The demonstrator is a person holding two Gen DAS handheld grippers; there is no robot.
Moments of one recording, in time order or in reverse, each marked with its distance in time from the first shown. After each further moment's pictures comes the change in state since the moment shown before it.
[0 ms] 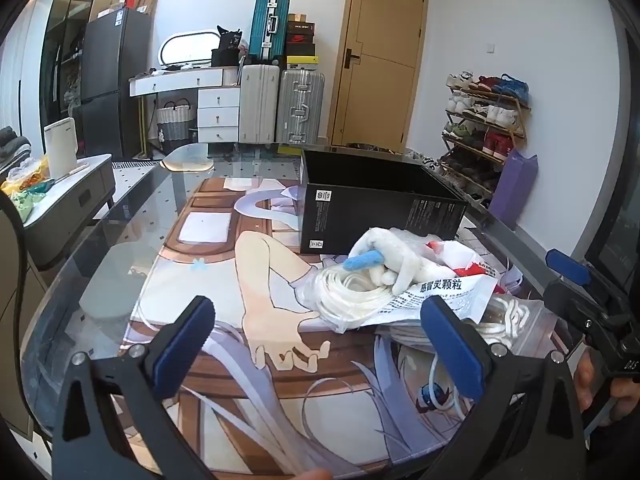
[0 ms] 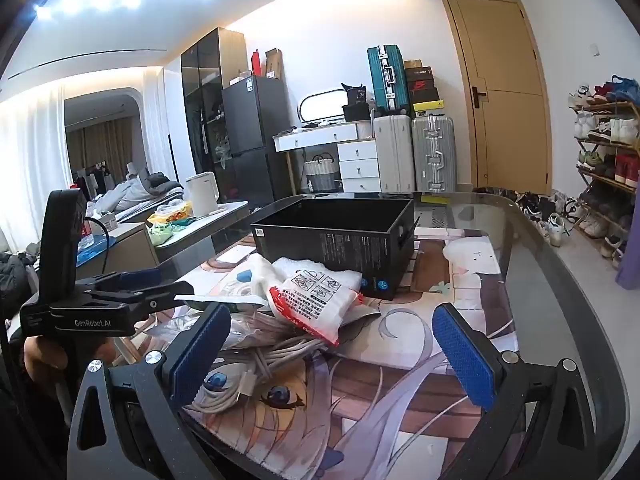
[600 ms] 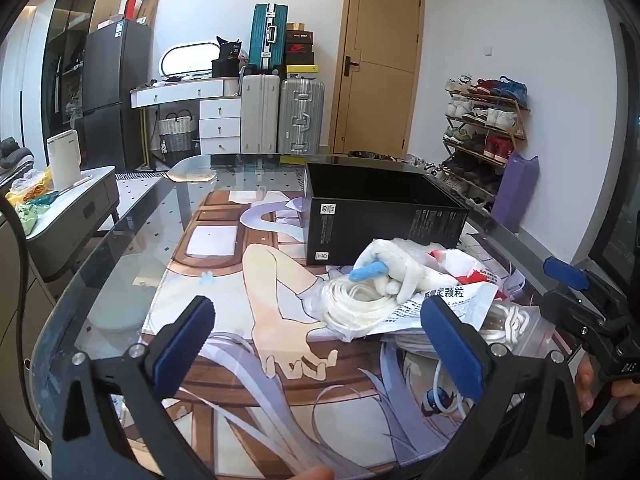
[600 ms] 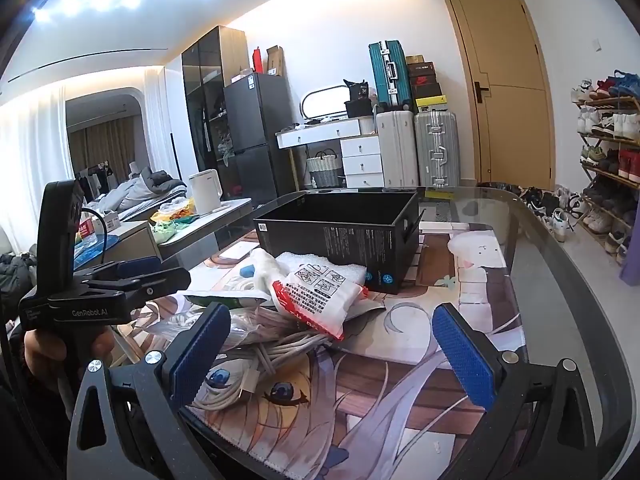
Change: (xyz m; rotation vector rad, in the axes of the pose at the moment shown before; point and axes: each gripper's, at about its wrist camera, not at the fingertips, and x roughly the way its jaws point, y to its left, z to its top) left arm -0.006 -0.001 0.003 0.035 -0.037 0.026; right arm 0.004 0.001 -0.001 0.004 0.018 0.005
